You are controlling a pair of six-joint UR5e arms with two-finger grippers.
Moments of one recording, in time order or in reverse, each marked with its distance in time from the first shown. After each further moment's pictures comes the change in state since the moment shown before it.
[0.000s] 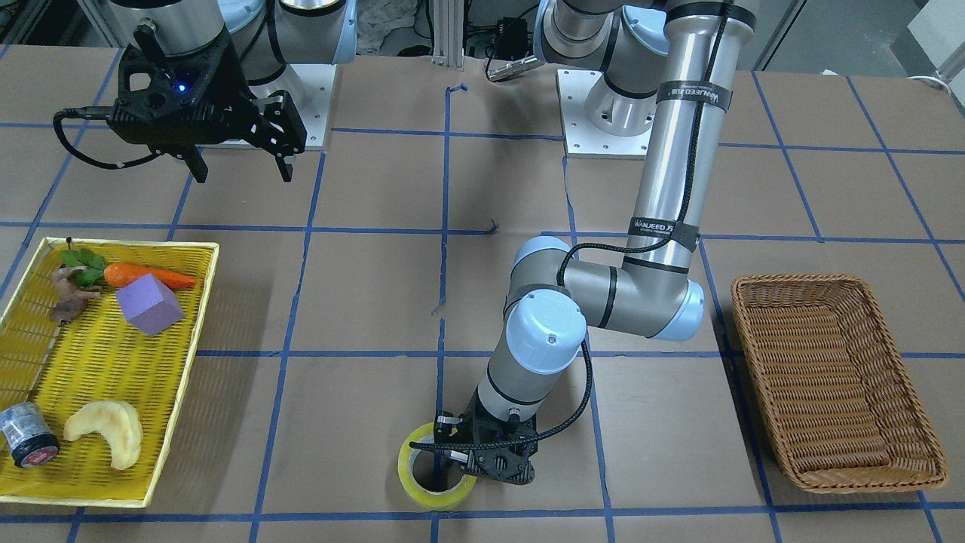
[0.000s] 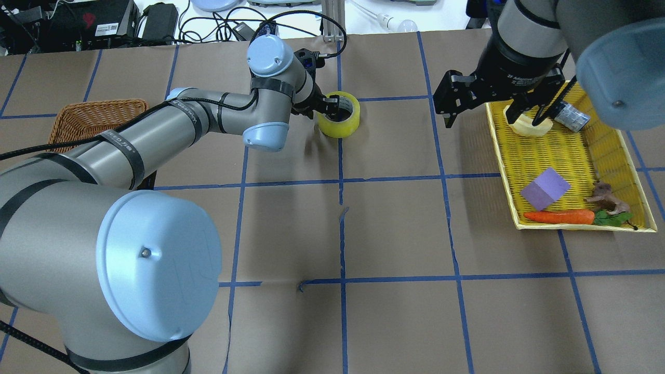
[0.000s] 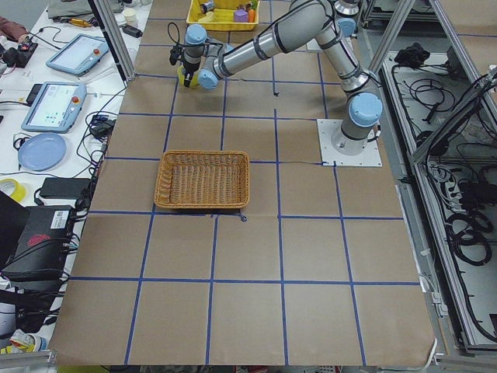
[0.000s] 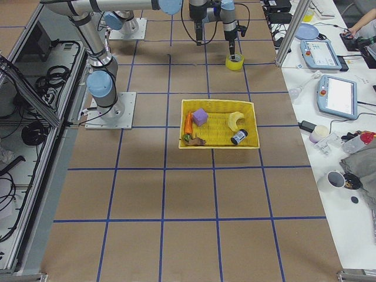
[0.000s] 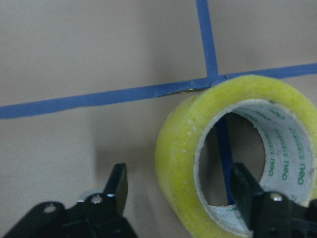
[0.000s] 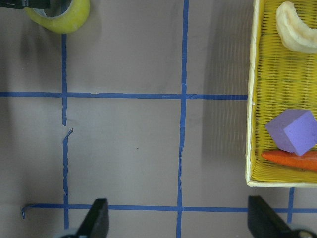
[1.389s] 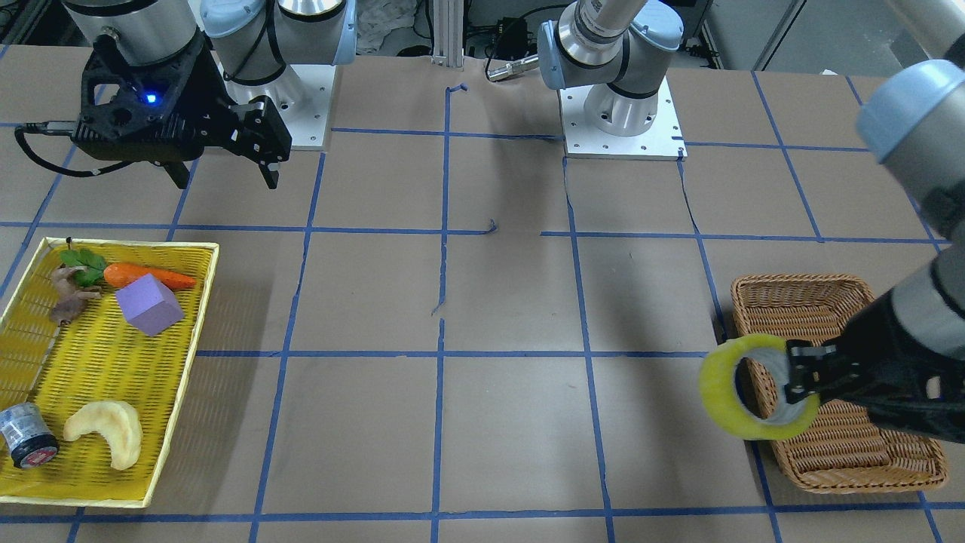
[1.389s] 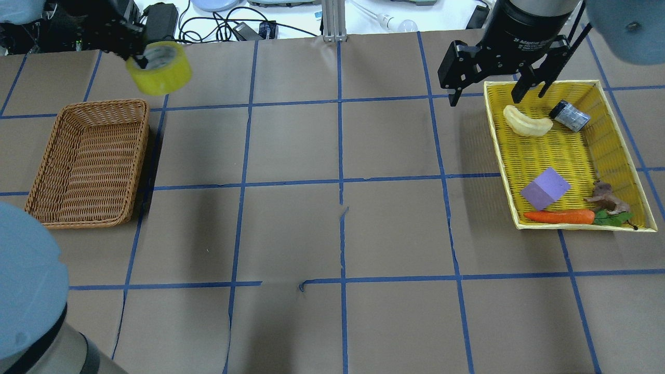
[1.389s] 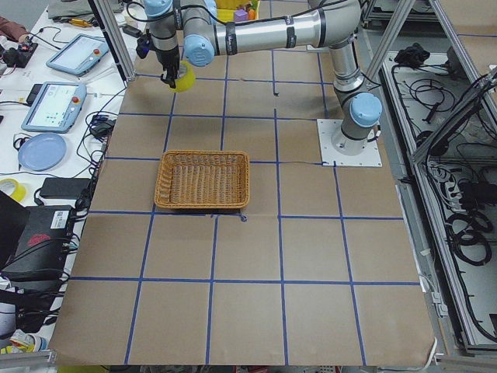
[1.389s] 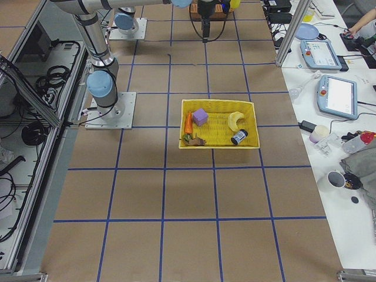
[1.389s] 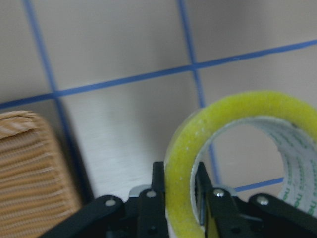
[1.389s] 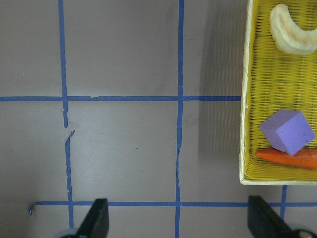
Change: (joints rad) left arm 0.511 0.296 0.274 -0.862 0.122 0.575; right arm -0.011 0.071 -0.121 0.096 0.005 0.000
